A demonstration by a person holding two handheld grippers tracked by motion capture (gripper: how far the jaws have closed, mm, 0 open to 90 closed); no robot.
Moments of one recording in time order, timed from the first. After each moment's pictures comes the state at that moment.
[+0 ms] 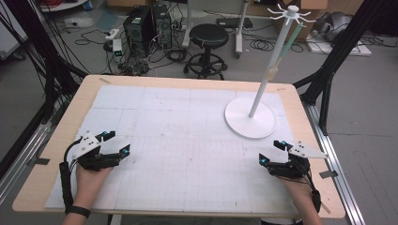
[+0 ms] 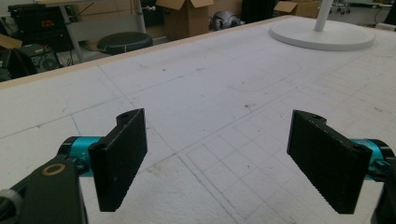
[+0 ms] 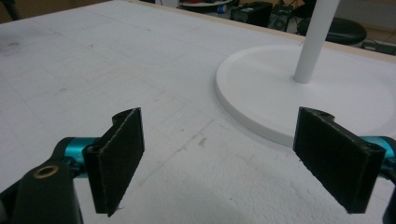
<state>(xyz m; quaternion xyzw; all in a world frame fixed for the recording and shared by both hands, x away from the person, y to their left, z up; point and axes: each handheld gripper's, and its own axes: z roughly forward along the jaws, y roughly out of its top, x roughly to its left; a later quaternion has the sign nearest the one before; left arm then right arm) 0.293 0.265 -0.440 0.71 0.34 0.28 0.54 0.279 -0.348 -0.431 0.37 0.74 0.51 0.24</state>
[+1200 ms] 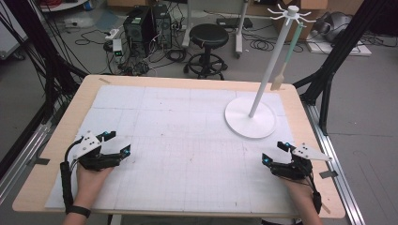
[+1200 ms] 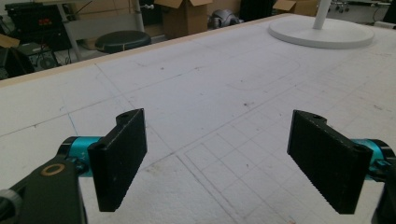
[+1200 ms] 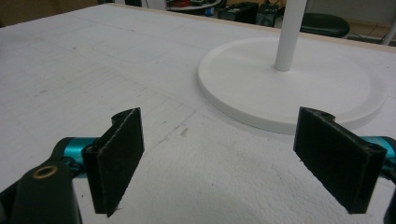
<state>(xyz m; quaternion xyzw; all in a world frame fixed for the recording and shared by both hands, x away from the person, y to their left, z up) 0.293 0.264 -0.441 0.72 0.34 0.27 0.54 0.278 -0.357 -0.439 0.39 0.72 0.52 0.24</state>
